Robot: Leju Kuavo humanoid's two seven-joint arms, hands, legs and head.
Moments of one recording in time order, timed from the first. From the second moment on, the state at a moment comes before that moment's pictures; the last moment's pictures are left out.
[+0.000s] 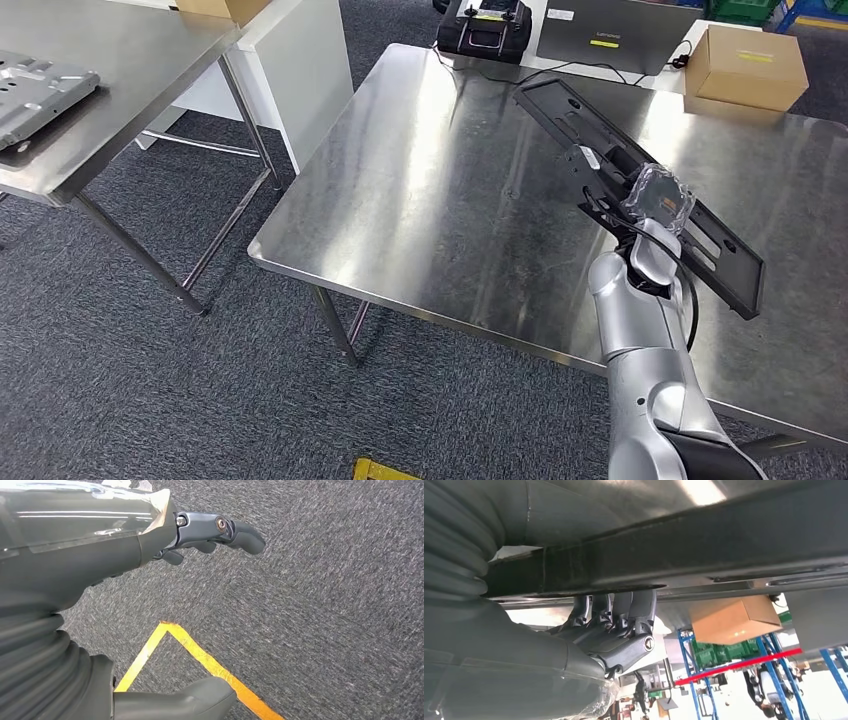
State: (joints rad) left arm -0.13 -0.11 1.30 -0.22 -0.81 0.26 -0.33; right arm -0.79 0.09 0.08 -0.77 1.55 -0.28 0.30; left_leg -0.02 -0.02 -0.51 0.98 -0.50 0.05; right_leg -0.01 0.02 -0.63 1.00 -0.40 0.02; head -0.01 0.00
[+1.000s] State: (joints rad) left arm -0.13 -0.11 1.33 -0.22 -0.79 0.29 -0.23; right arm -0.85 0.09 0.07 -0.55 1.57 -0.26 0.38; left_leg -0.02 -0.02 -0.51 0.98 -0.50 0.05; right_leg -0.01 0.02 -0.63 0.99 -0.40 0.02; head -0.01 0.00
